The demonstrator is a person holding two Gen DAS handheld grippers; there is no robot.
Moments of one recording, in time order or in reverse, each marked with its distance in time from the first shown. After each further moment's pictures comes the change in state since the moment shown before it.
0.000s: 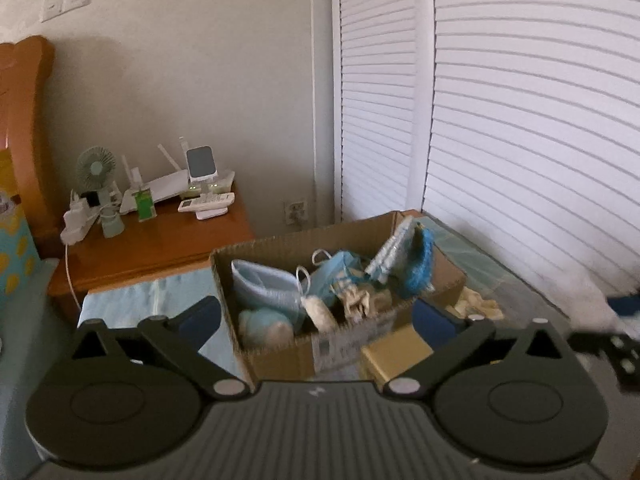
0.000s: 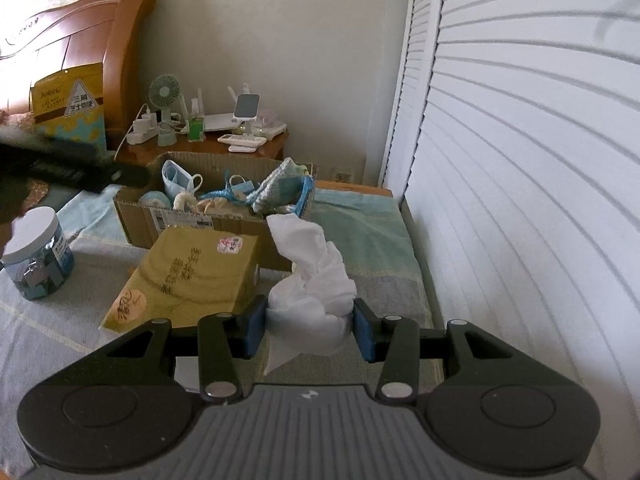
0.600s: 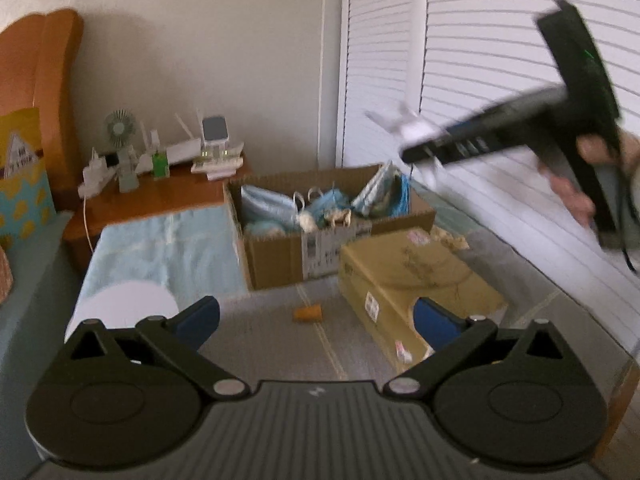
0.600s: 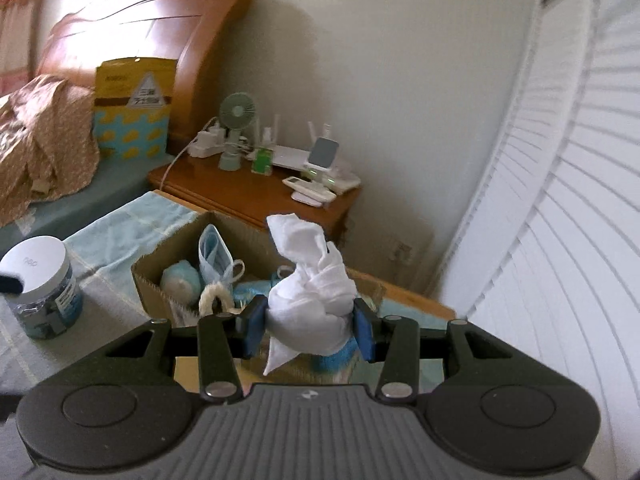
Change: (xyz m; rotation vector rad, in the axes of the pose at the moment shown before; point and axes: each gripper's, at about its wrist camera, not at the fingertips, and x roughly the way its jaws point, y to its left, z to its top) left arm -0.057 -0.008 -0.064 -0.056 0.034 0.007; right arm 0.066 0.033 0.106 -0.286 -0.084 0.164
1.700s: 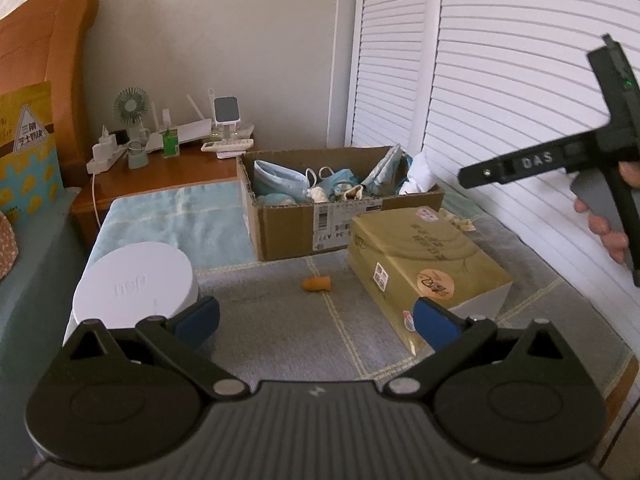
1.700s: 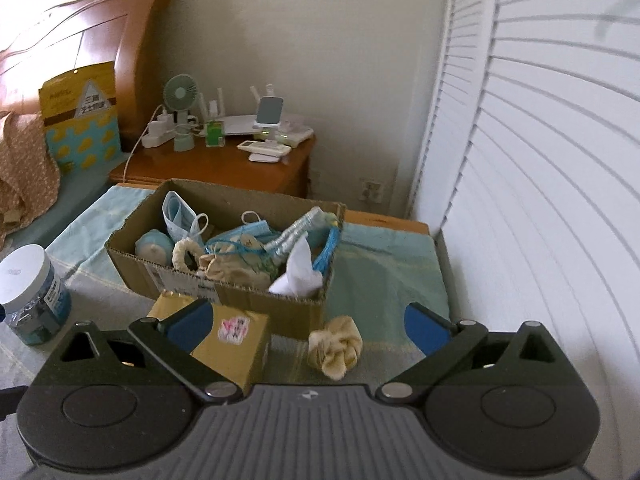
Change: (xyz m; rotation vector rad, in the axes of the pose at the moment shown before) left arm -0.006 0.005 -0.013 -0.036 0.030 0.011; right arm -0.021 -0.012 -0.049 0.264 0.103 -0.086
